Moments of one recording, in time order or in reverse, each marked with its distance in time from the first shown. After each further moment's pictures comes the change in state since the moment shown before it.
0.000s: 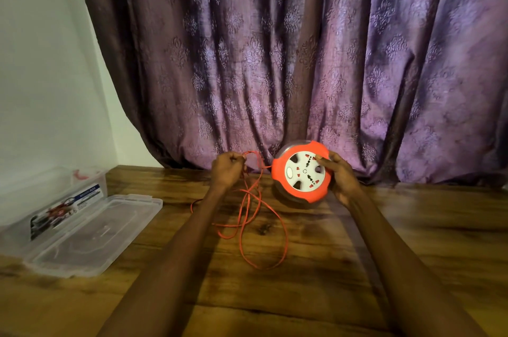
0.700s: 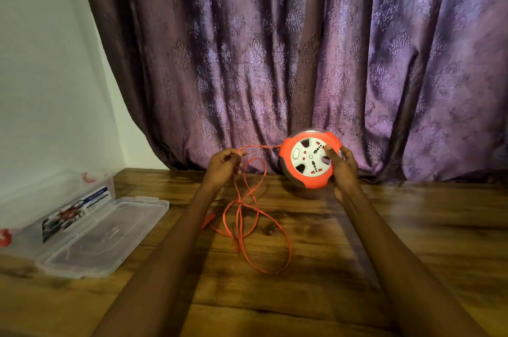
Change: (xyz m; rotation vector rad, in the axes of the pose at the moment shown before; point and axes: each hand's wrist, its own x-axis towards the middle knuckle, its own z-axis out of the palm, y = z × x) left_hand -0.001 0.004 -0.027 -0.204 -0.161 0.021; right_hand 0.006 0.002 0.021 0.110 0.303 -0.163
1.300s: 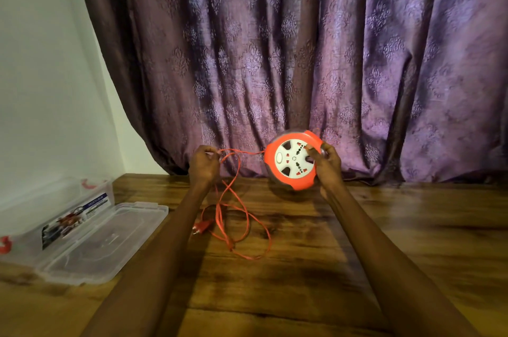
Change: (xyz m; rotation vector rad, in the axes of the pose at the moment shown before) left_hand 0.009 0.005 -0.028 0.347 0.382 -0.057; right_hand -0.011 0.001 0.031 -0.108 -0.056 -0.083
